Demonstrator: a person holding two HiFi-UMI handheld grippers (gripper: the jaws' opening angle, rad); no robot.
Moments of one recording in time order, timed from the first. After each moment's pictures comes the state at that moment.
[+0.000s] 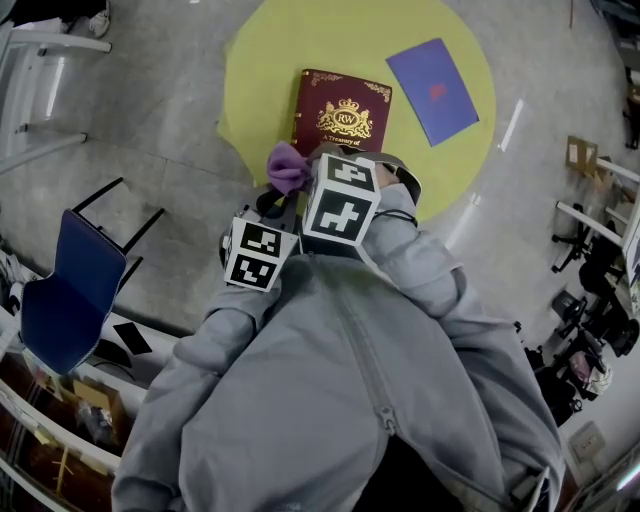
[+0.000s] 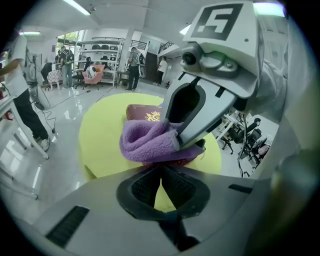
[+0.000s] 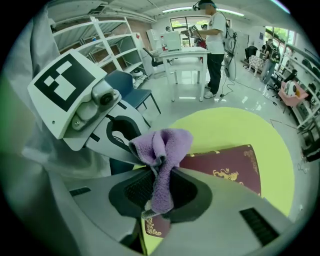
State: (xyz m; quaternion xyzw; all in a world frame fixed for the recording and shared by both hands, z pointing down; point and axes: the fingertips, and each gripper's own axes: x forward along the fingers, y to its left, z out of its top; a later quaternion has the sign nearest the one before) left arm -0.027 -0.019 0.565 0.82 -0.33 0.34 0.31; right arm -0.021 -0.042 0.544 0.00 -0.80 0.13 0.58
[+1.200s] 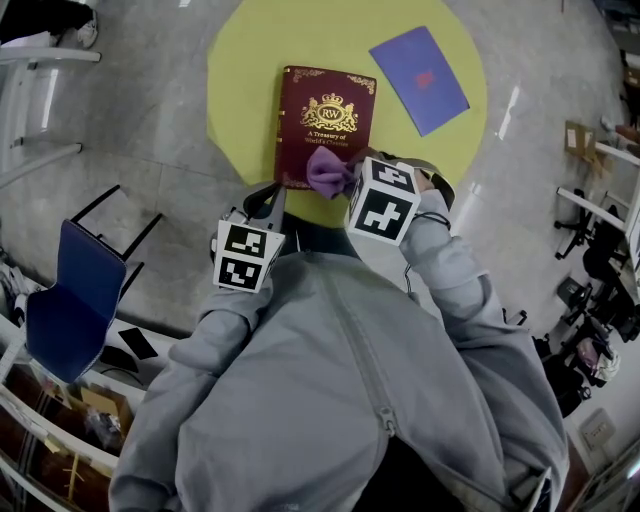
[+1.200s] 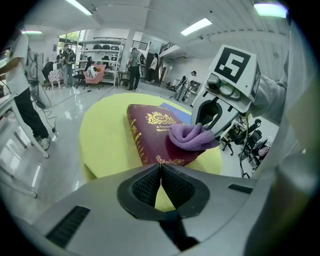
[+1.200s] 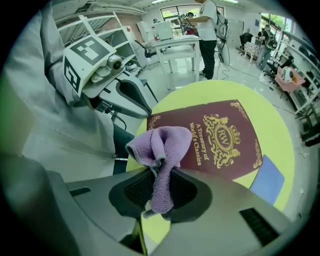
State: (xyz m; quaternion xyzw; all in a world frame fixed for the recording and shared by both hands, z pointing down) left arm -0.023 -0.020 0.568 0.82 -0.34 0.34 0.32; right arm 0.075 -0.020 0.561 0.01 -0.76 0.17 0.62
